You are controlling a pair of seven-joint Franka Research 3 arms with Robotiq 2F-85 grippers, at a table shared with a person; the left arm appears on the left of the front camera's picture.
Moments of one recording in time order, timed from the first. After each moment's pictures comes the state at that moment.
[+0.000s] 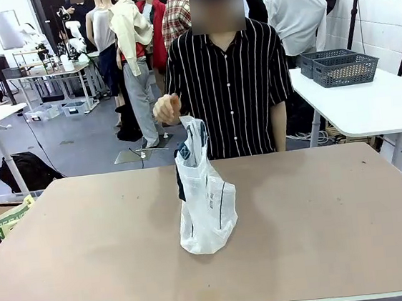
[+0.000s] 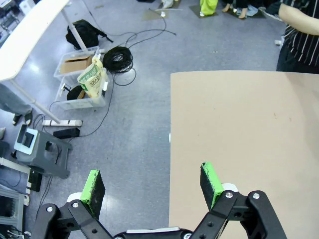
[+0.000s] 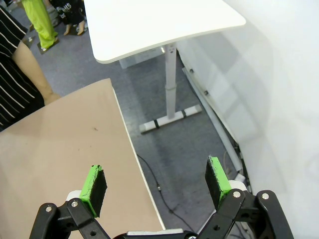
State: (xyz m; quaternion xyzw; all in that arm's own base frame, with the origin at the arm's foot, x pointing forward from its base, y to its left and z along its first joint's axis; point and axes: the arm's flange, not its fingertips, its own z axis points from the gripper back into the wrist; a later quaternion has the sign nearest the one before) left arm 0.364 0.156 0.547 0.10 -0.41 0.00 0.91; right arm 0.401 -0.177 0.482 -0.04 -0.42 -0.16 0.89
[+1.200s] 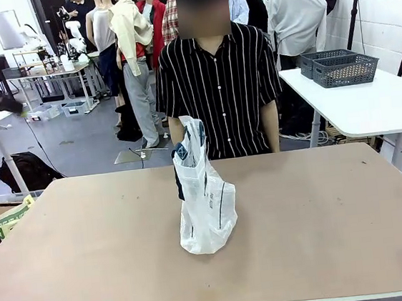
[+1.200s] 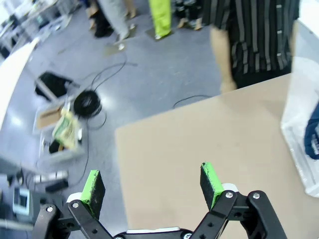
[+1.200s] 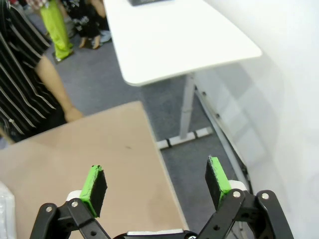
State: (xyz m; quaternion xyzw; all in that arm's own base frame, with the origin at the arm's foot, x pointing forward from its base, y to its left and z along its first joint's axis) left arm 0.425 0.009 0.604 0.07 -0.46 -0.14 0.88; right arm 0.418 -0.105 0.538 -0.03 -0.47 -0.12 0.88
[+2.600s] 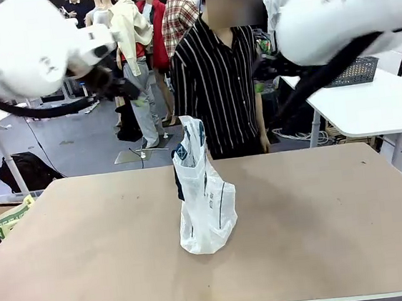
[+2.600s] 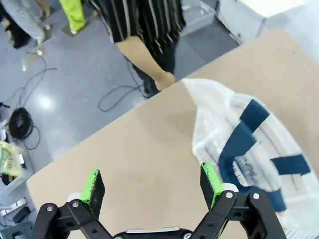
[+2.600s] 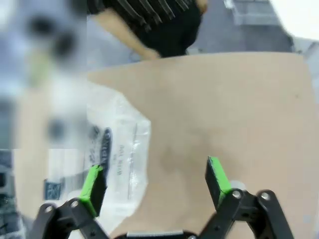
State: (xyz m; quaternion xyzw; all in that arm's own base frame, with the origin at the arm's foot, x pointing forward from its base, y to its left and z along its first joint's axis) left arm 0.544 -0.208 0.588 -0.04 -0.35 -0.27 0.90; right arm 0.462 0.196 0.589 0.13 -0.30 -0.02 0.94
